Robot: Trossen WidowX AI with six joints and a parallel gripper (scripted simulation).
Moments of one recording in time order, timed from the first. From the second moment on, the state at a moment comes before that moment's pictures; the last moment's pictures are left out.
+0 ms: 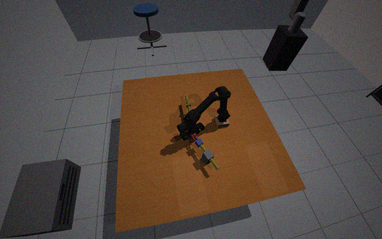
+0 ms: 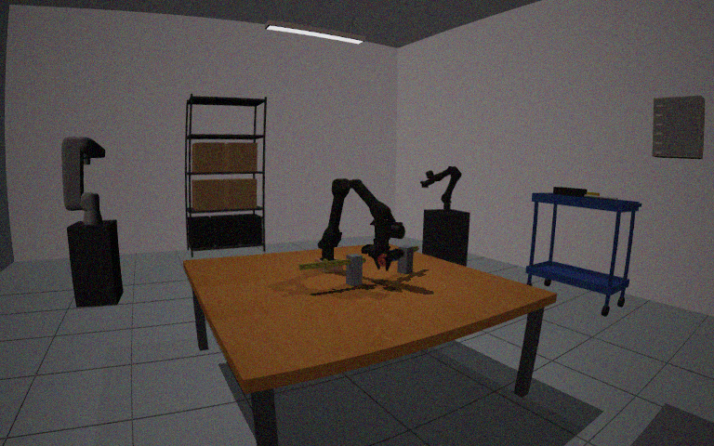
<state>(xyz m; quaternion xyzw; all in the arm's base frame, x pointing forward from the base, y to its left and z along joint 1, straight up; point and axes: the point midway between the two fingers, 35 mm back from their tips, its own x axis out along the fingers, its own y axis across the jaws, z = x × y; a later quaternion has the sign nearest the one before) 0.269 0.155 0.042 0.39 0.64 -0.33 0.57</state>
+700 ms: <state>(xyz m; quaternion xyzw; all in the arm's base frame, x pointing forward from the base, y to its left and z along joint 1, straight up) 0.269 0.155 0.042 0.39 0.64 -0.33 0.57</state>
